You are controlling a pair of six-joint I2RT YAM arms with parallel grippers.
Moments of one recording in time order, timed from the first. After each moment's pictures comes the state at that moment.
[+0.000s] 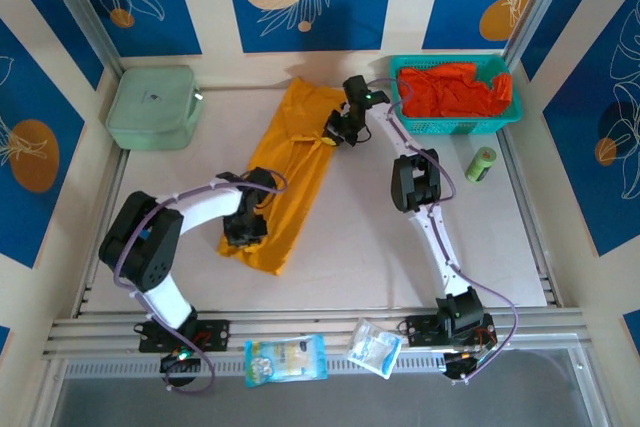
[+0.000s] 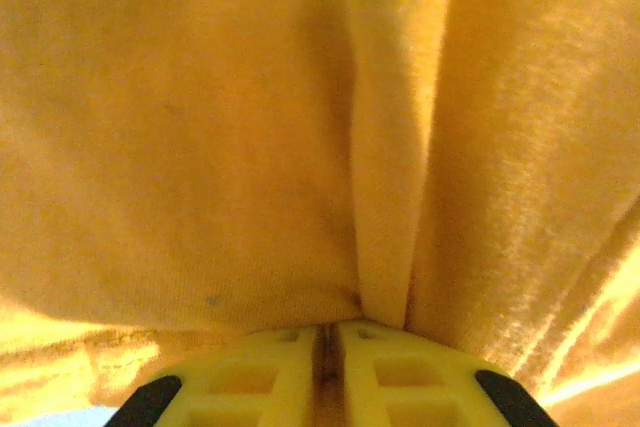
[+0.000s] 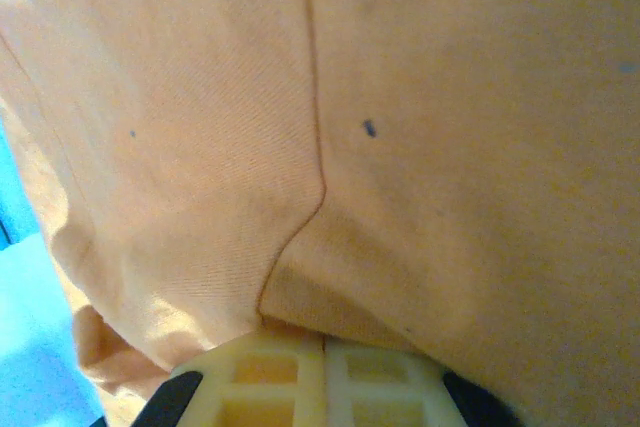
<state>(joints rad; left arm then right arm) -0.58 1.68 0.97 -0.89 0.01 -0.75 0.31 2.79 2.66 -1.02 -0.53 0.77</state>
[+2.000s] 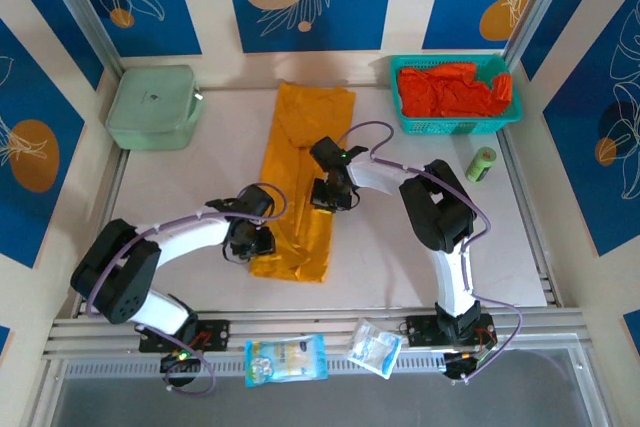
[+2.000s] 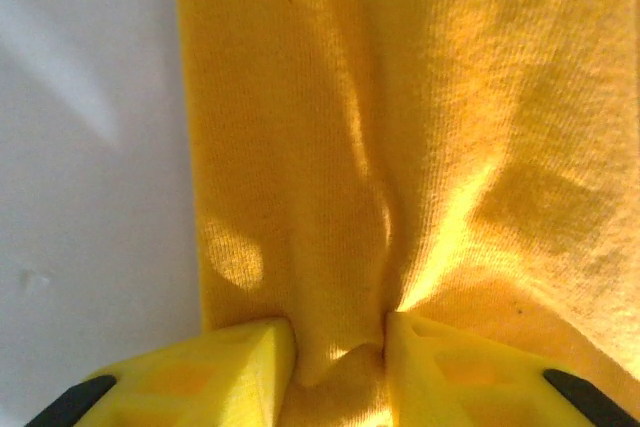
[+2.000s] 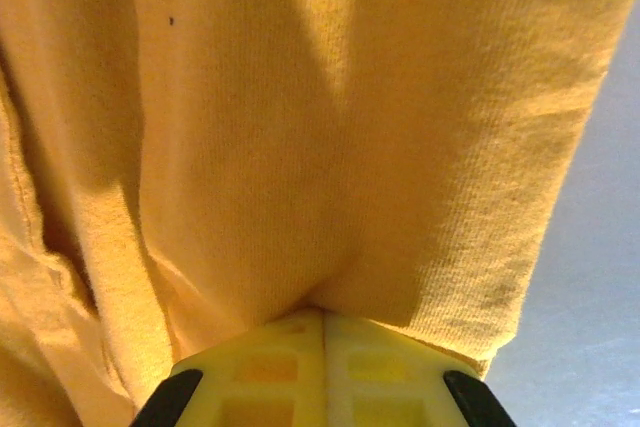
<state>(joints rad) -0.64 1.48 0.70 -0.59 0.13 -0.74 0.65 2.04 1.42 -0.72 -0.21 0.80</state>
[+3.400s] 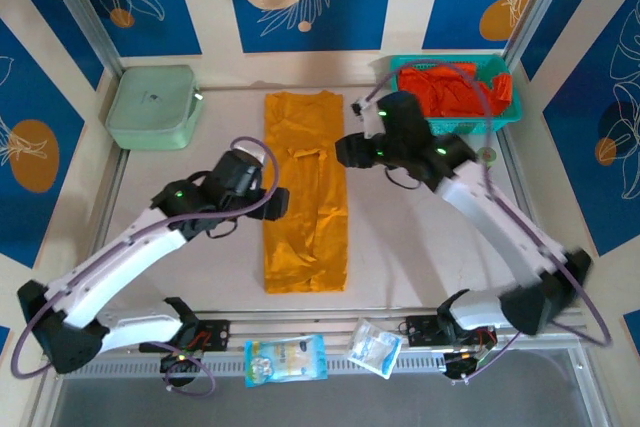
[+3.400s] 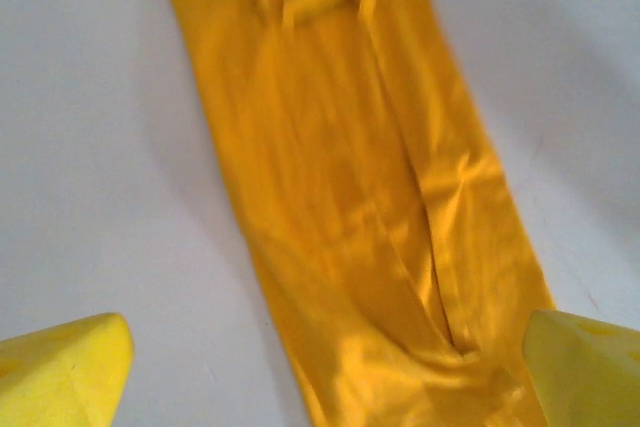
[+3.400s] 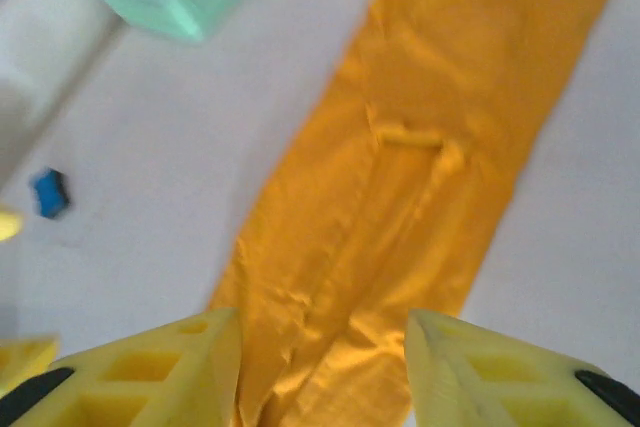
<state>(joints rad) -0.78 1.11 1.19 -0.86 -0.26 -0.35 0.59 1.27 1.44 -0.77 -0.13 0.20</state>
